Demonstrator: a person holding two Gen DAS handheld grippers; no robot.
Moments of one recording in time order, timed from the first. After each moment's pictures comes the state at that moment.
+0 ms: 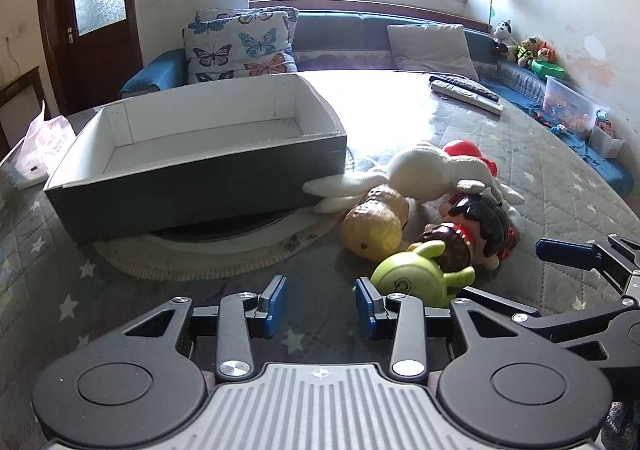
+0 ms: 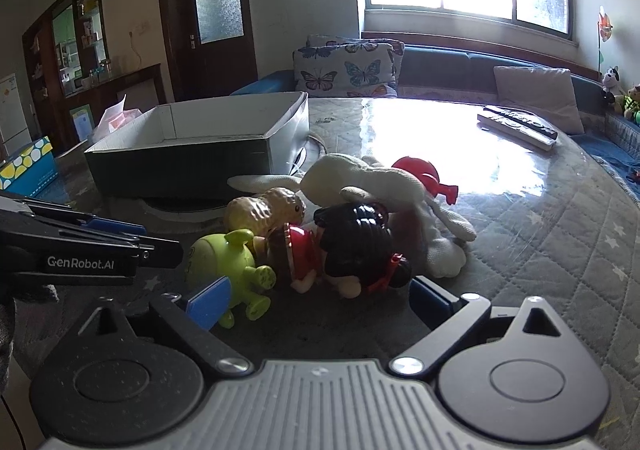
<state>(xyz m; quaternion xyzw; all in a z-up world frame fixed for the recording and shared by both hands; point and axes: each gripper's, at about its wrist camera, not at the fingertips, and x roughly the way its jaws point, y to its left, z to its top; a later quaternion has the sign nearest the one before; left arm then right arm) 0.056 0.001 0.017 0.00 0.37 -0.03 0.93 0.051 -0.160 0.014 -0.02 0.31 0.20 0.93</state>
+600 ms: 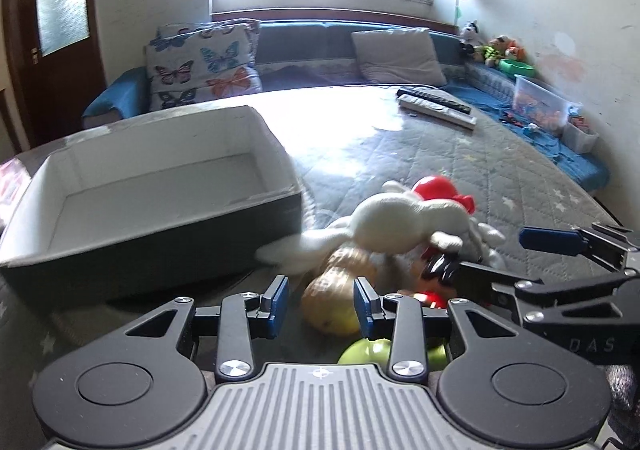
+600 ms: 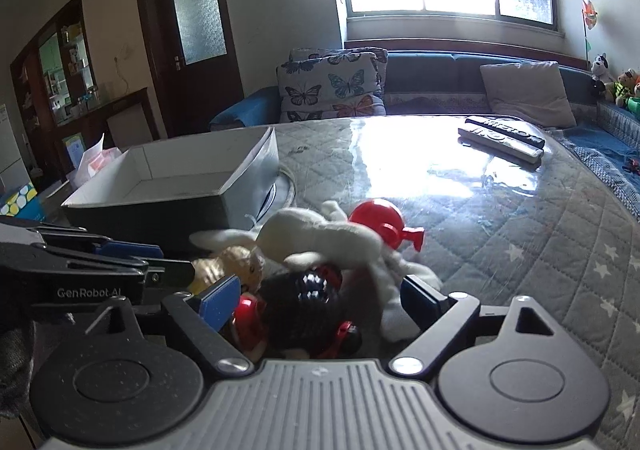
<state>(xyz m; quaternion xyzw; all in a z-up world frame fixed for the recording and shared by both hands) 0.105 -0.017 0.031 0.02 0.35 -0.09 0.93 0.099 -0.185 0.035 0.02 0.30 0.19 0.93</state>
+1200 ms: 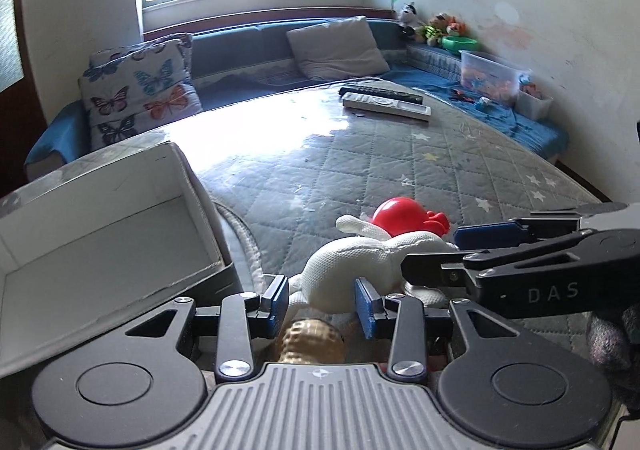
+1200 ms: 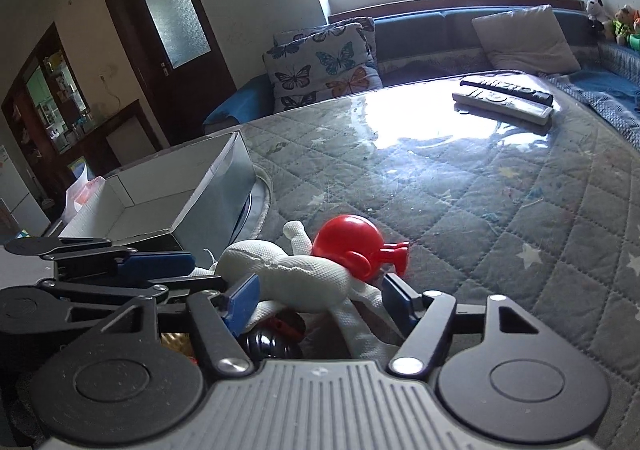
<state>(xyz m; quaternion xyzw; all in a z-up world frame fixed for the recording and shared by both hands) 0.158 -0.043 0.024 0.07 0.35 -0.18 0.92 0.163 -0.207 0.020 0.09 0.36 0.20 0.91</state>
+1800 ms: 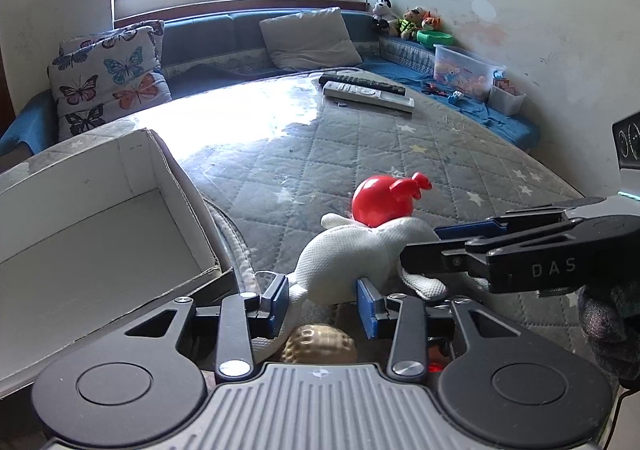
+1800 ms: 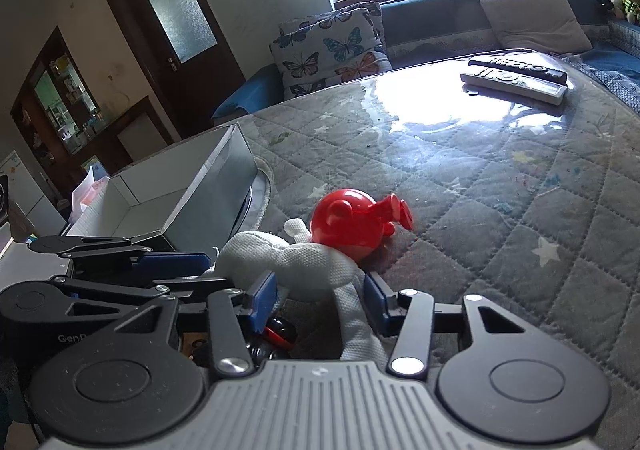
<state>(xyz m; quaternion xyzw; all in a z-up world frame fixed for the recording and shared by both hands) 0.181 -0.031 0.014 0.05 0.36 -0.22 0.90 0.179 -0.212 0.011 0.11 0.37 0.22 0.89</state>
